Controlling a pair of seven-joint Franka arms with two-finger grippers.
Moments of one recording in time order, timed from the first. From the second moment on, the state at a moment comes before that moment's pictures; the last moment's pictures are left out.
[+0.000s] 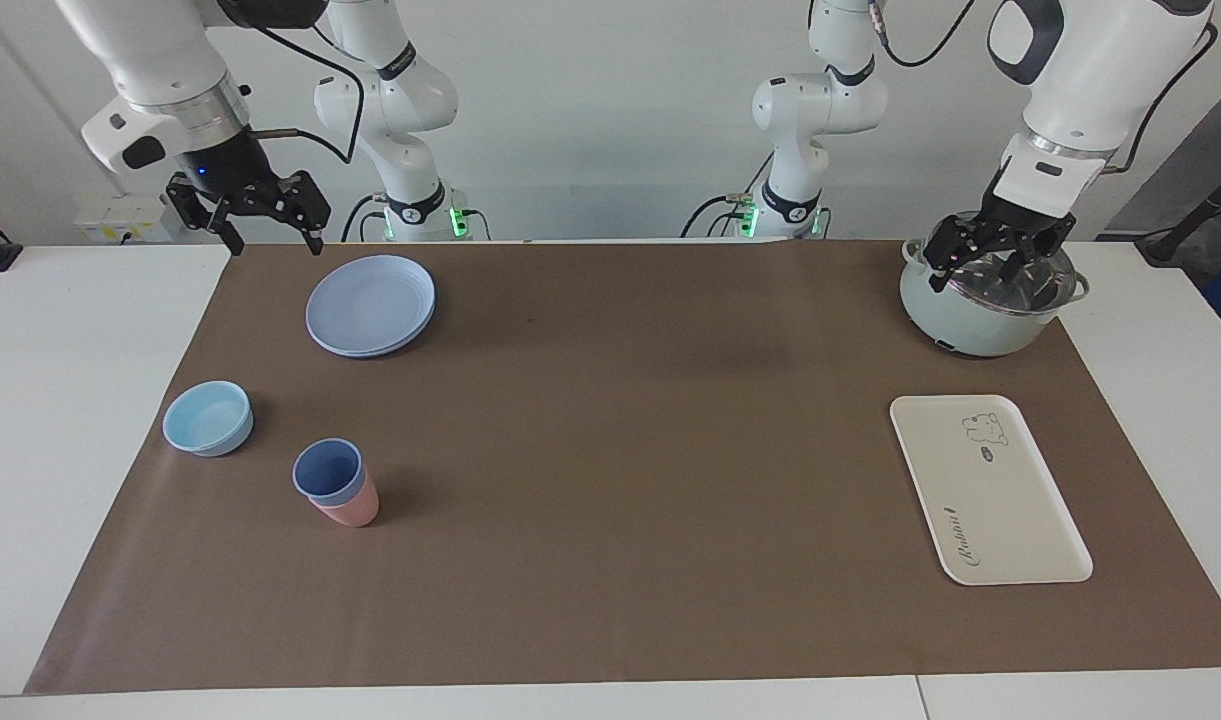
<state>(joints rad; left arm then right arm) -0.03 -0.04 -0.02 -1.65 0.02 1.66 -0.09 0.09 -0.08 -0.10 -1.62 0.00 1.54 0.03</state>
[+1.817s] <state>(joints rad) -0.03 -0.04 -0.02 -1.65 0.02 1.66 -0.09 -0.18 0.11 -0.11 -1.84 0.53 2.05 -1.25</state>
